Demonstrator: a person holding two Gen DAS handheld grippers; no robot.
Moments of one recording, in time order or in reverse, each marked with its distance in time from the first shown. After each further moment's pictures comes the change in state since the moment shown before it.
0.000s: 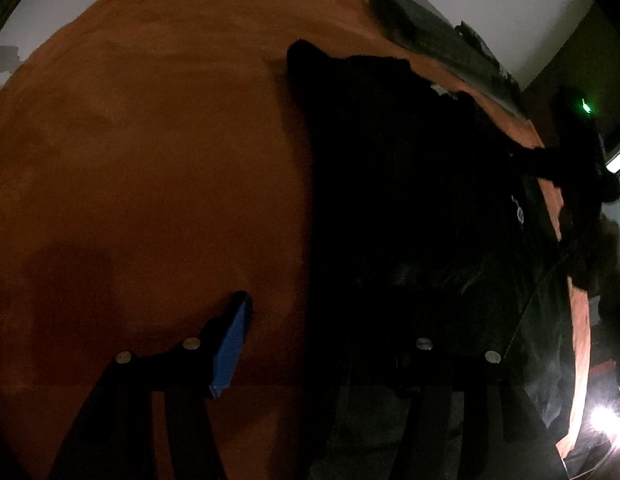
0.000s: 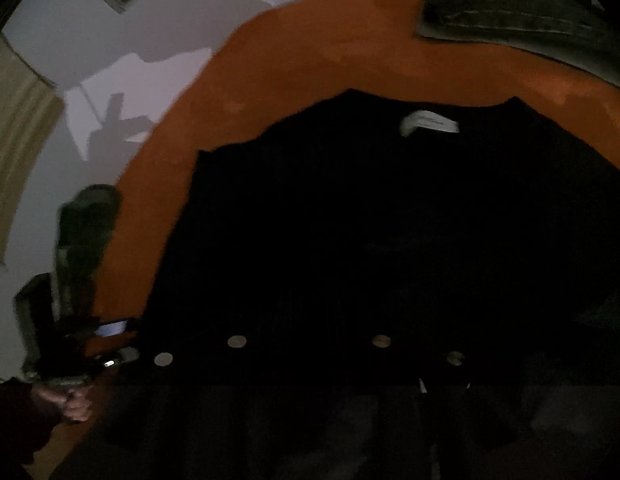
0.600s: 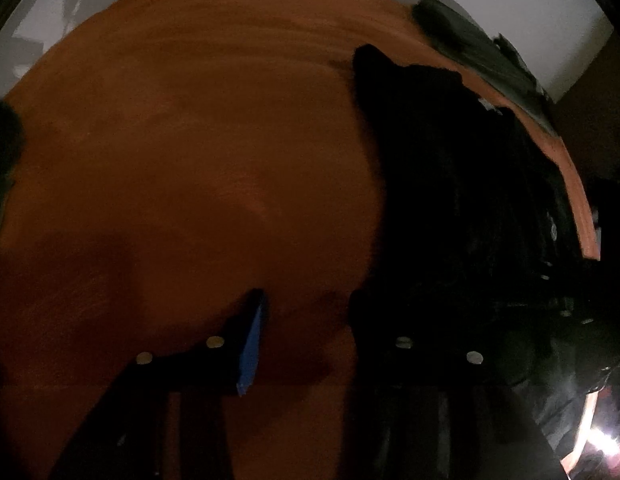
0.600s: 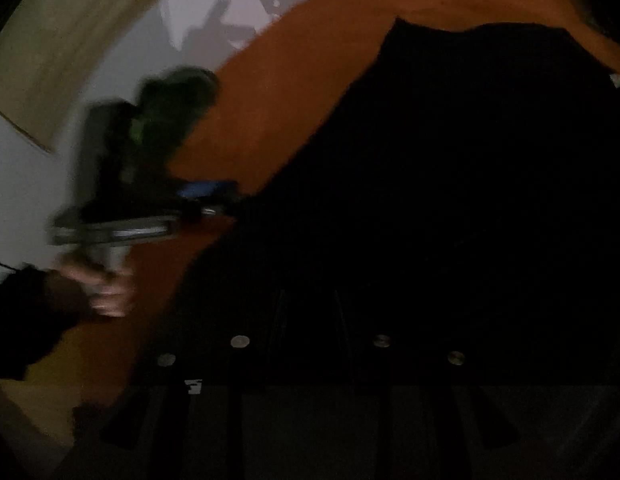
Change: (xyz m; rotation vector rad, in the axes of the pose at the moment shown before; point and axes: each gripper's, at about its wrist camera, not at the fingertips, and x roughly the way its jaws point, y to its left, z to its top) left arm -0.012 0.038 -0.003 -0.101 -0.004 0.062; right arm 0.019 0.099 -0.086 -0.206 0.176 0.224
